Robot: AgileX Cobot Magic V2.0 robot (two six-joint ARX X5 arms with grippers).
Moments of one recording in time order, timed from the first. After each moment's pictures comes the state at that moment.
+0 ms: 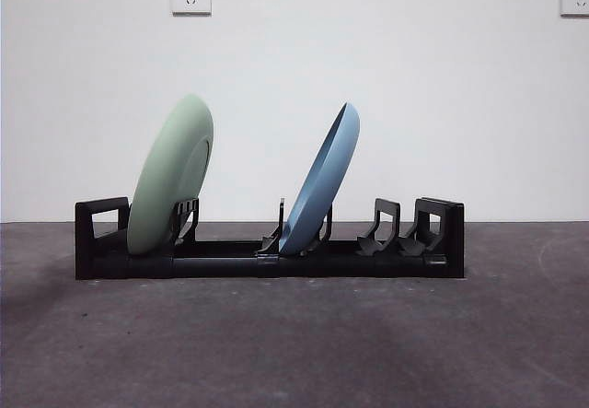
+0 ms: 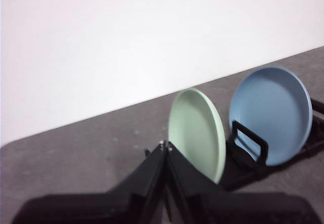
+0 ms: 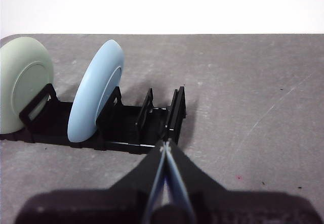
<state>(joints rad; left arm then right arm) -0.35 0.25 0.54 -0.35 -0.09 0.16 0.41 0.47 0.66 -0.49 0.13 0.10</state>
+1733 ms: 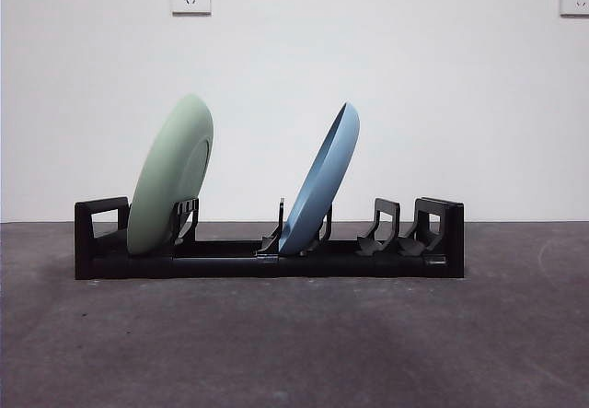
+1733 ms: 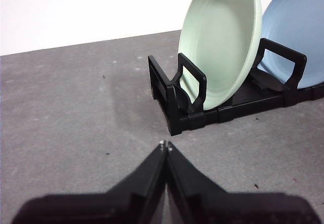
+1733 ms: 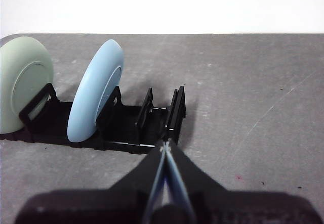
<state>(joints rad) -0.08 0.00 0.02 -0.18 0.10 0.08 0.41 0.47 0.66 -0.49 0.14 0.10</state>
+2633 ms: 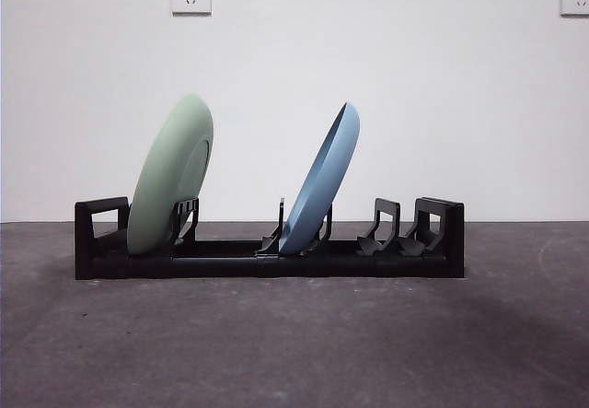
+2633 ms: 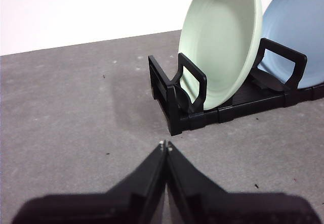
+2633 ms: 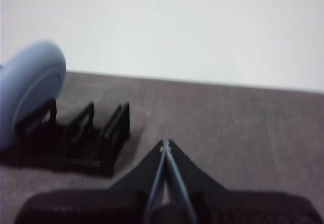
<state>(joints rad) -0.08 0.00 0.02 -0.18 0.10 0.08 0.06 0.07 0.07 -0.02 -0.05 -0.09</state>
